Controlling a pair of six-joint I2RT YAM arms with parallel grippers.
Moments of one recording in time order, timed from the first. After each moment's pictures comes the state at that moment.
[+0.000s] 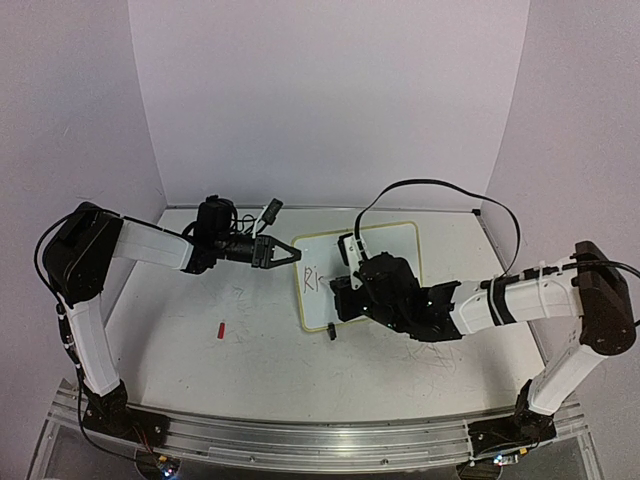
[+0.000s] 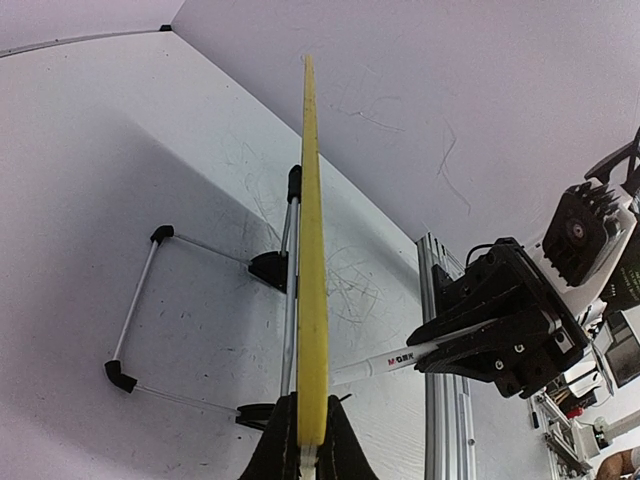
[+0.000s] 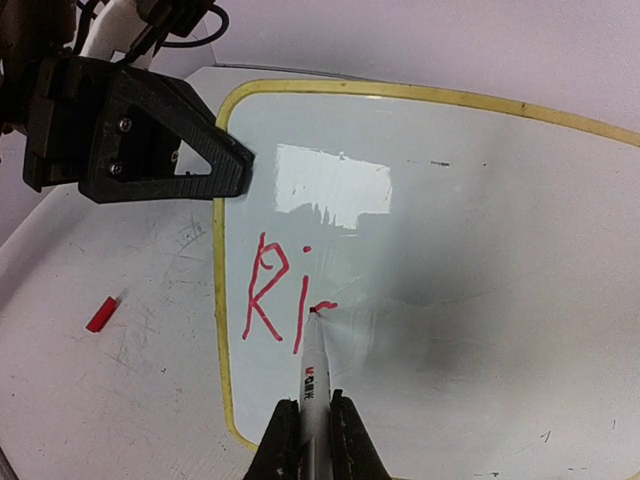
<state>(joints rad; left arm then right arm) -0.52 1.89 1.08 0.47 0.99 -0.40 1.06 1.63 0.93 0.23 0.41 0.34</state>
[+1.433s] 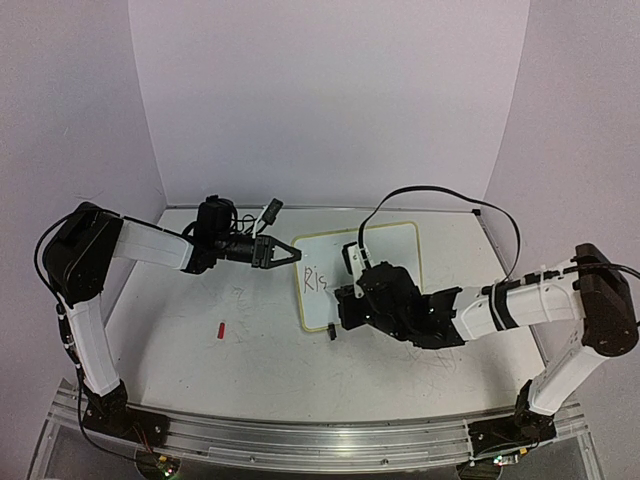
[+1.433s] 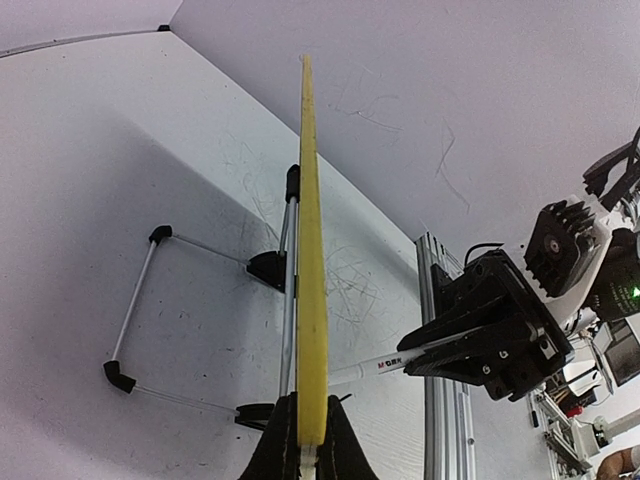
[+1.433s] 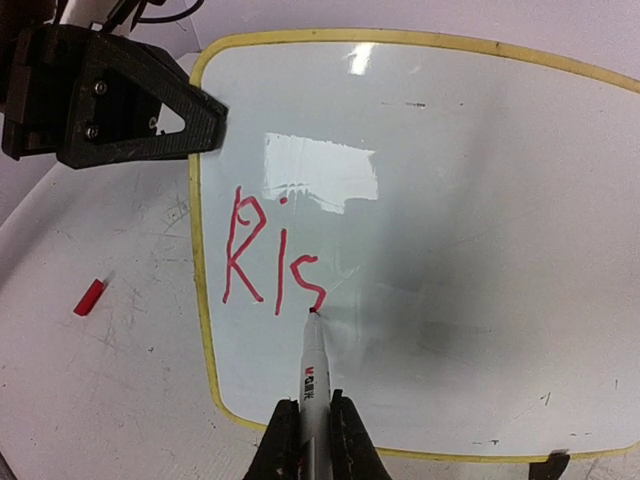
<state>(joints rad) -0.52 1.89 1.08 0.47 0.99 -0.40 1.08 1.62 0.89 0.21 0.45 0.39</state>
